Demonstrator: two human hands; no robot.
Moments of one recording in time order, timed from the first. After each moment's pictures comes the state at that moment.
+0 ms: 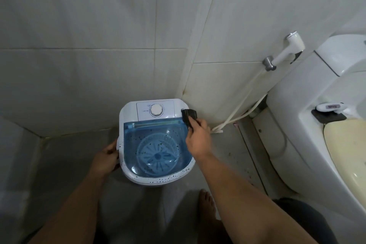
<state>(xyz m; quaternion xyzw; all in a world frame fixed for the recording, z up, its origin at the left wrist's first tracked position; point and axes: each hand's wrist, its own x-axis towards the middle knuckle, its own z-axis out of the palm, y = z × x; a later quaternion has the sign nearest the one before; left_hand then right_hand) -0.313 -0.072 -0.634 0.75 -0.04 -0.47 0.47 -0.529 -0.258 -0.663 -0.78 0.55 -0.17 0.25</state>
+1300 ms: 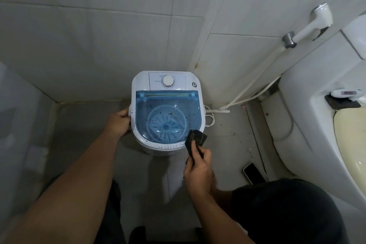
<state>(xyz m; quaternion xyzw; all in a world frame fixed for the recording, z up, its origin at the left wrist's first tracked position) -0.304 -0.067 -0.649 0.75 -0.03 -0.49 0.44 -0.597 -0.073 -0.679 -0.74 0.56 -0.26 0.26</state>
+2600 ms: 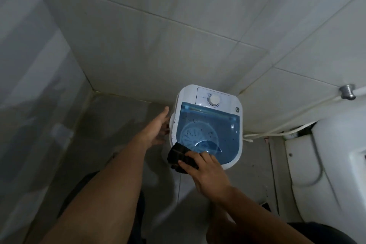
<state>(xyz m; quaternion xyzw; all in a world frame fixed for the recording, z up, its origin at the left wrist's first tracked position) -0.278 -0.043 -0.645 0.62 0.00 -0.61 0.49 -0.523 -0.113 -0.652 -1.00 0.05 0.02 0.03</state>
